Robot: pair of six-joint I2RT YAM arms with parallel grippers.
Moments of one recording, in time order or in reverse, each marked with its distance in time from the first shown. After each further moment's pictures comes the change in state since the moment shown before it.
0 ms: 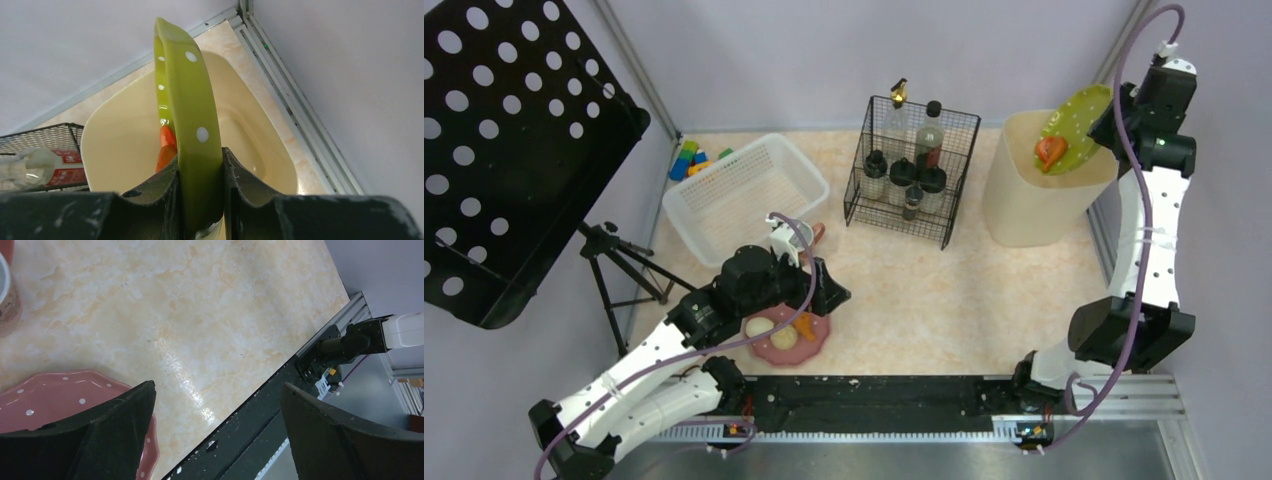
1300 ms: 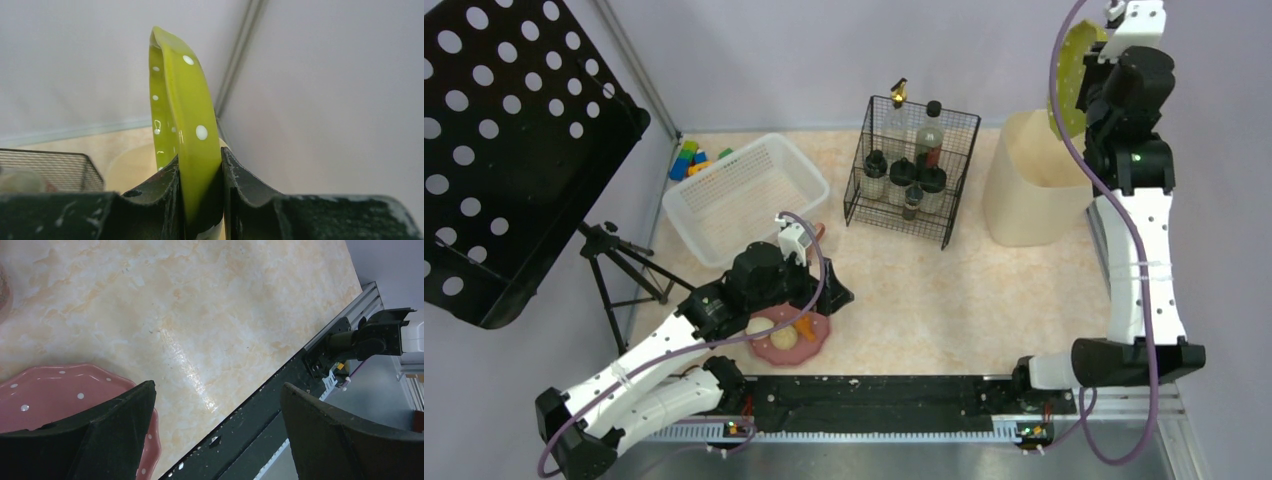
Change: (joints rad) left arm 0.000 0.066 0.000 0.000 0.011 0.000; right arm 0.307 -0.100 0.024 0.263 0.357 -0.478
